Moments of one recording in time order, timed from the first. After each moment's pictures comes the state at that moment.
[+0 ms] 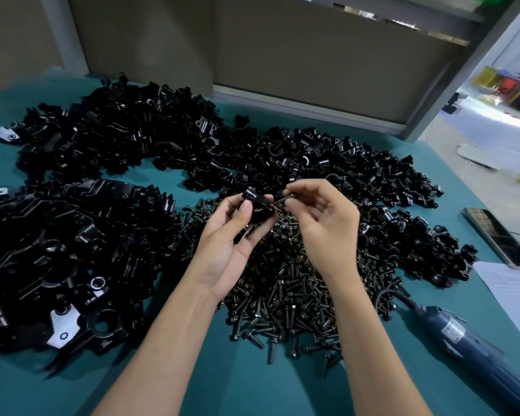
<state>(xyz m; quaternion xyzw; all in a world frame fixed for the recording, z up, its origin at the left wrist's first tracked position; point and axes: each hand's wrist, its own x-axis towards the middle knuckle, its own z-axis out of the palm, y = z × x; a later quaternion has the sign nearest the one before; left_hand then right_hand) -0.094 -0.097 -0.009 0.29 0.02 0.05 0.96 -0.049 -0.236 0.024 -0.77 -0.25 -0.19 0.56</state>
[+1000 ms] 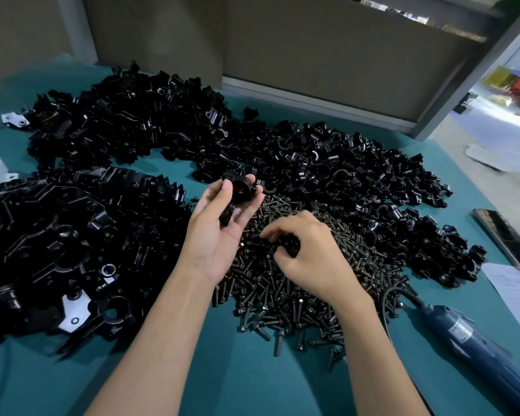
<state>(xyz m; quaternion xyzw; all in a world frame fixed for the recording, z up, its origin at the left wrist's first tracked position) -0.091 -0.078 -0.013 0.23 0.04 0.12 0.96 -0.072 -0.239 0.014 -0.91 -0.31 0.00 0.28</state>
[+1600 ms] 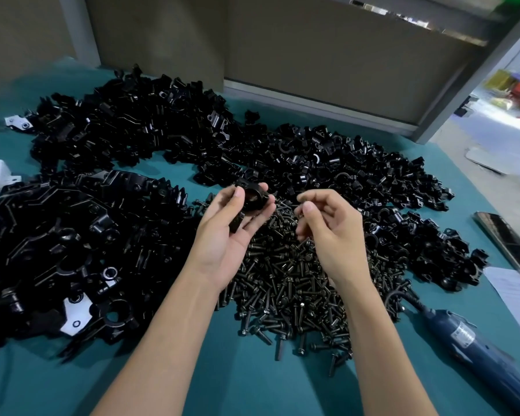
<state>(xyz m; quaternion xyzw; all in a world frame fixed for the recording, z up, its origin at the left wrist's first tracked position) -0.093 -0.085 -0.011 0.26 0.03 0.09 0.96 -0.058 -0.242 0.021 -0.79 -0.18 -0.07 0.57</state>
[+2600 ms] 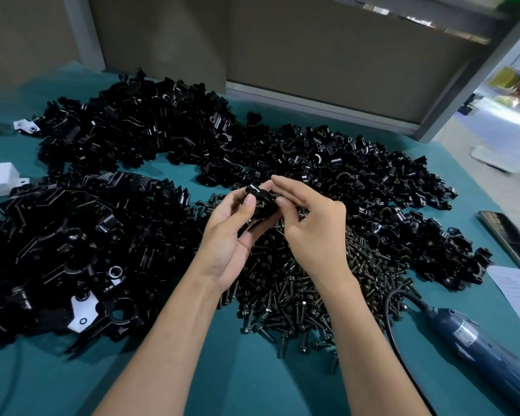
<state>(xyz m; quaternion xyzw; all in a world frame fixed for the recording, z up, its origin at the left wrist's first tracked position) -0.097 -0.088 -0.008 0.34 0.01 0.07 0.94 -0.060 -0.212 0.021 -0.82 -0.27 -0.20 0.46</state>
